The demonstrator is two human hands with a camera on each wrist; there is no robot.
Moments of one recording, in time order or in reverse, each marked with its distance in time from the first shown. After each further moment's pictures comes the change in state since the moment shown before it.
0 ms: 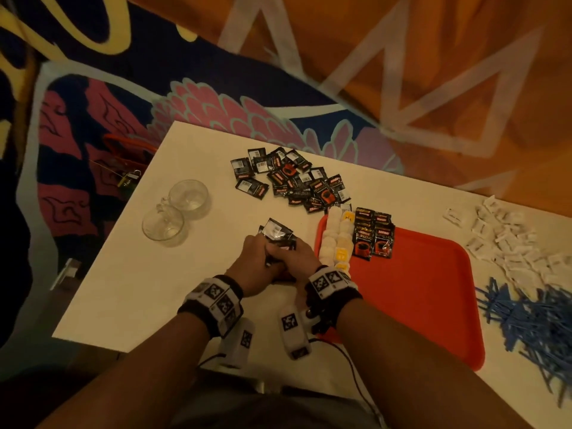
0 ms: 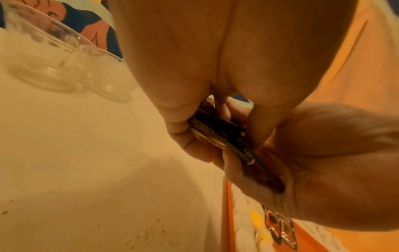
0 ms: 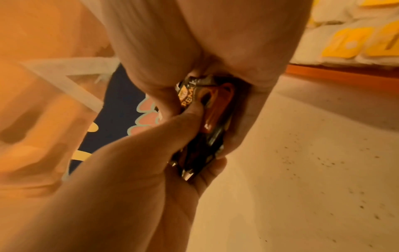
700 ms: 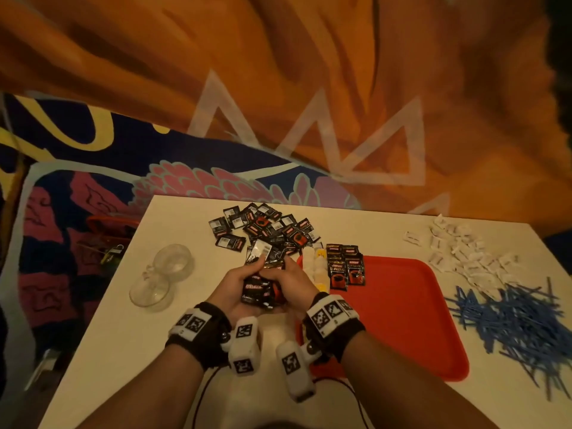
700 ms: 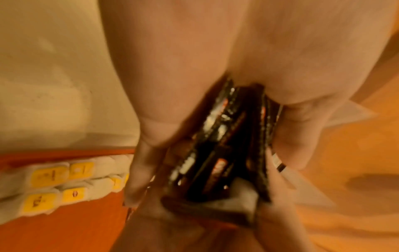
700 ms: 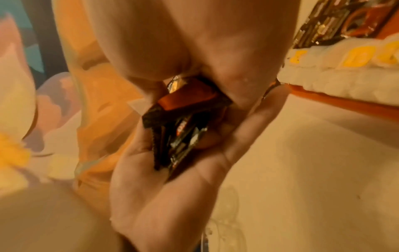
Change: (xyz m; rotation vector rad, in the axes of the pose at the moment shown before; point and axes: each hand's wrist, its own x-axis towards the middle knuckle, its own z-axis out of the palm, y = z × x) left_hand -0.019 0.083 -0.037 -1.295 -0.351 -0.432; right_hand -0.061 -0.058 -0.019 0.216 0.020 -0.158
